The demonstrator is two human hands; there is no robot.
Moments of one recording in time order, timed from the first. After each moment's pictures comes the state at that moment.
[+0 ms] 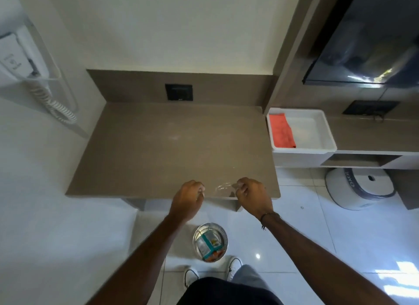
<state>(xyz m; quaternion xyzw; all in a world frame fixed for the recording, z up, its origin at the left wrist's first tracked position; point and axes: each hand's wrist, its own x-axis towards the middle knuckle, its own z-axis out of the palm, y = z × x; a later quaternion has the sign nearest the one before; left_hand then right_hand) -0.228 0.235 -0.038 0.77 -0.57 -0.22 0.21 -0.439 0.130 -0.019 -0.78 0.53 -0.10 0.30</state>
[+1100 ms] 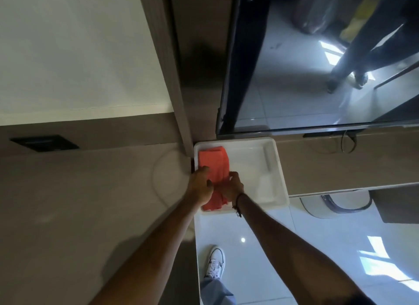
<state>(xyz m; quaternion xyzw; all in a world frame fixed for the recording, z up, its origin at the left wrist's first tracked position) -0.412 -0.224 -0.088 0.78 -0.47 -0.36 0.20 -0.527 -0.266 -0.097 -0.43 0.69 -0.06 0.58</state>
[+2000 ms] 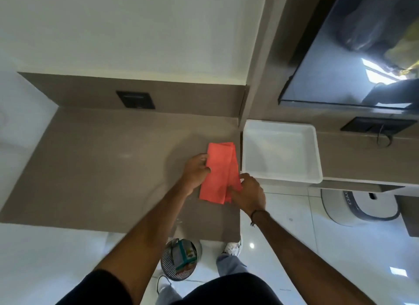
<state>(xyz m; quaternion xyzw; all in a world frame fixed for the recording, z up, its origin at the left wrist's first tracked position) -0.313 -0.051 -0.034 0.78 -0.30 -0.41 0.37 -0.498 -0.079 -0.043 -0.69 0.62 -0.03 0.37</state>
